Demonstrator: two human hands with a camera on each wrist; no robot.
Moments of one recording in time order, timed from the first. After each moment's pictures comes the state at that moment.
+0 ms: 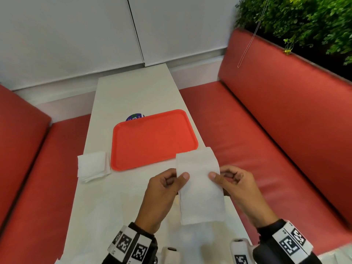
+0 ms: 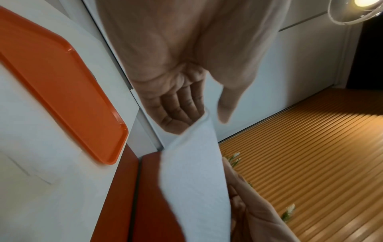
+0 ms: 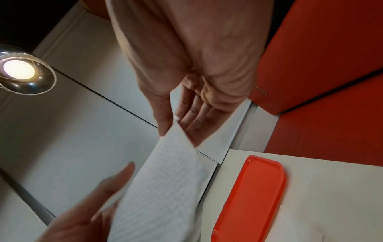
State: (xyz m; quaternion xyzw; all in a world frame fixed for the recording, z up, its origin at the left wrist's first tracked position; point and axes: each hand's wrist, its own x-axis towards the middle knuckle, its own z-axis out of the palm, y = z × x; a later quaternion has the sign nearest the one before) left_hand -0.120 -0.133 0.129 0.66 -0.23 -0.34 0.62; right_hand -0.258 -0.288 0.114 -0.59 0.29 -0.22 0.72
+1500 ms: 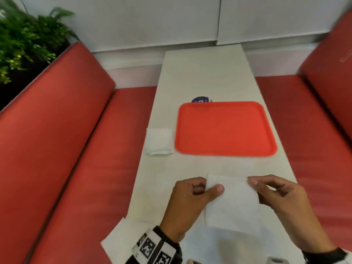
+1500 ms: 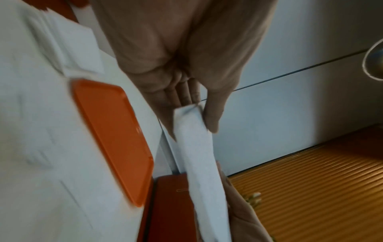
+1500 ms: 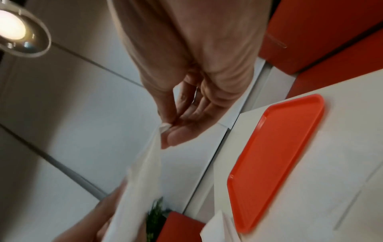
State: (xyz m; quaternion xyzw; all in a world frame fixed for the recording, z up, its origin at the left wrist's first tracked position) left_hand -0.044 -0.014 0.117 0.68 -0.12 -0.33 0.64; right_hand -0.149 -0.202 0.114 -0.63 0.29 -0.14 0.70
